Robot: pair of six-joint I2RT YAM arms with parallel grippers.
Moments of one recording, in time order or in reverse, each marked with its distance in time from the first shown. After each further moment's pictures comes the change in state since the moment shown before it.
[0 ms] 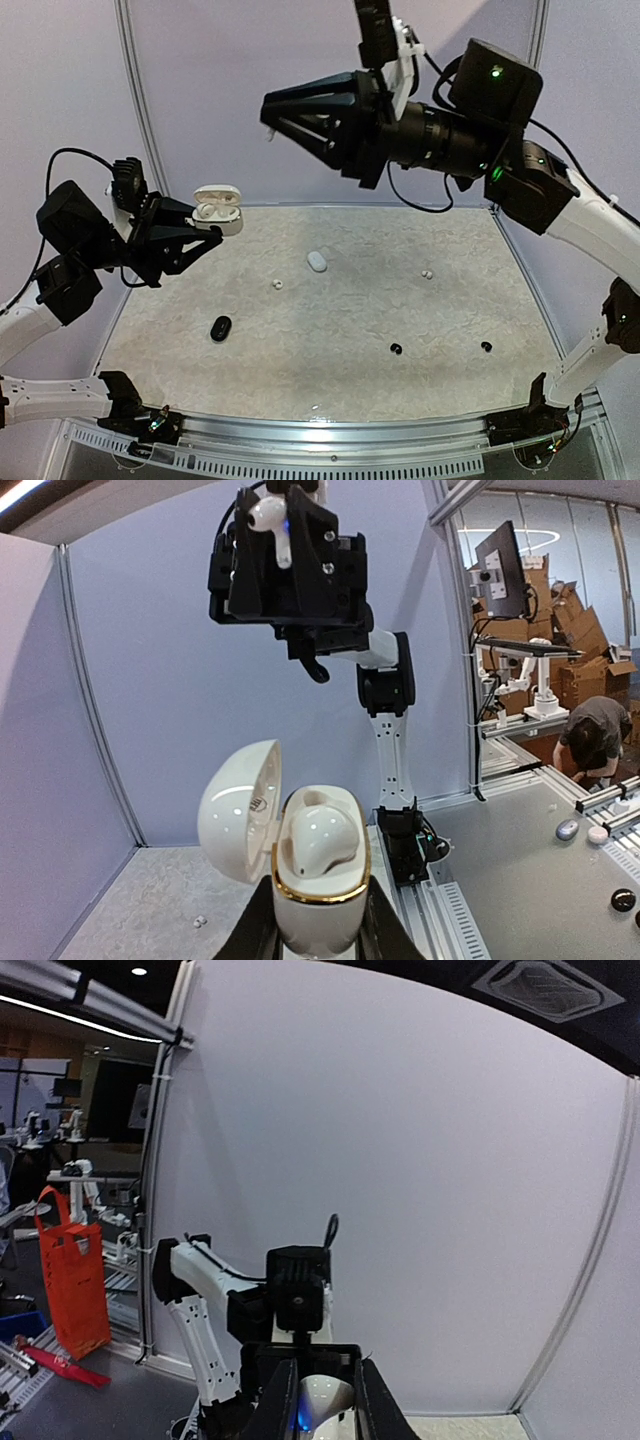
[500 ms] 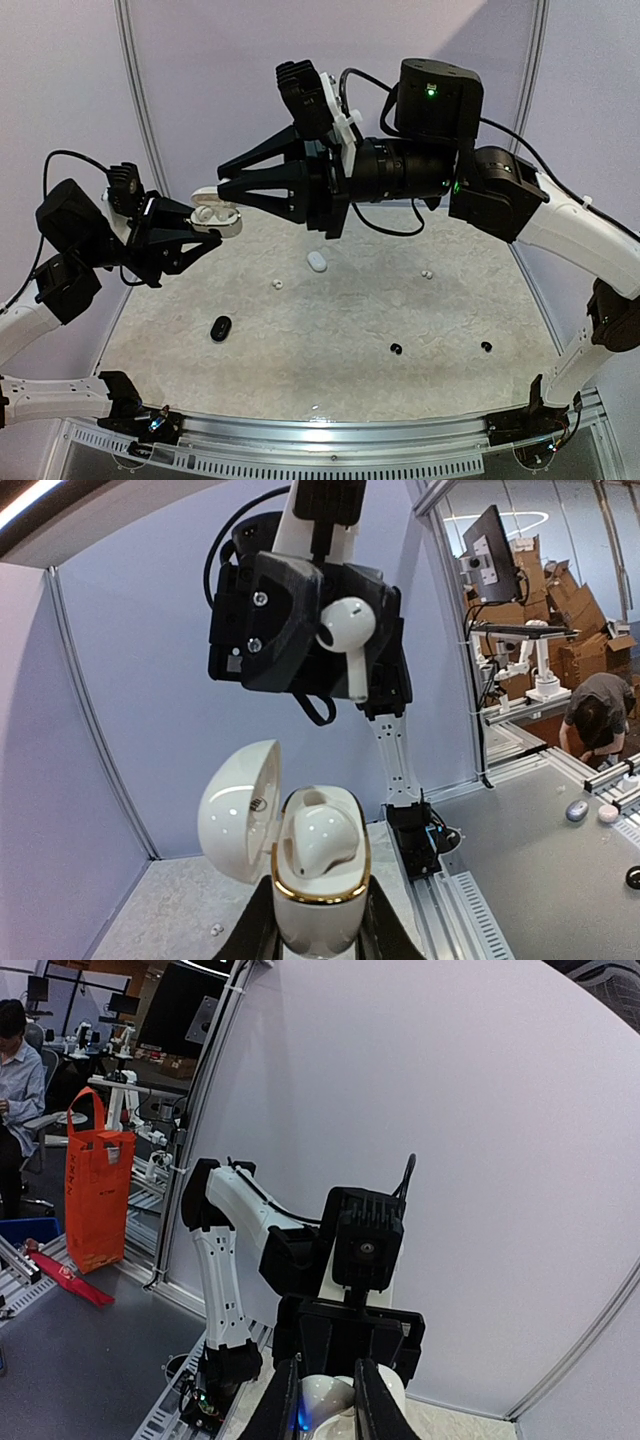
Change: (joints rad) left arm -0.002 0.003 0.011 -0.010 0.029 0.075; right arm 0.068 0.119 0.072 -0.148 -0.120 -0.260
